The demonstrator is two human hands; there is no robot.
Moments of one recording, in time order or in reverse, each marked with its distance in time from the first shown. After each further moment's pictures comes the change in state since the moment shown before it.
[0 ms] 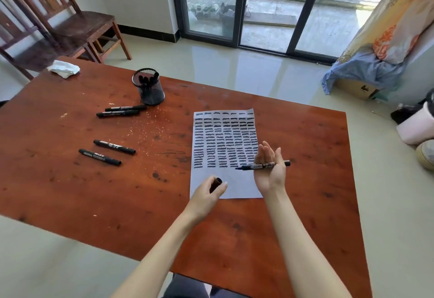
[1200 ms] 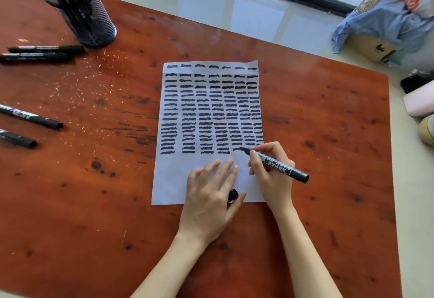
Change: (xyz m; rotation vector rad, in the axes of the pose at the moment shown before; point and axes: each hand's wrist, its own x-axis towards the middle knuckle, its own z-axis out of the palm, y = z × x) left_hand 0.071 -0.080 0.070 1.011 0.321 0.499; right_hand 0.053 0.018 -0.080 -1.302 -0.198 -0.652
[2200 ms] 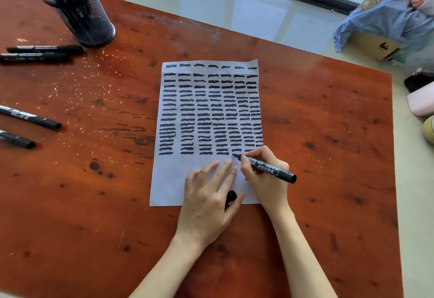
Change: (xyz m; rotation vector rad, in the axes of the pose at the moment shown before) left_hand 0.000 0.000 -0.001 -0.030 -0.003 -0.010; right_hand -0.001 0.009 0.006 -0.143 -0.030 -0.116
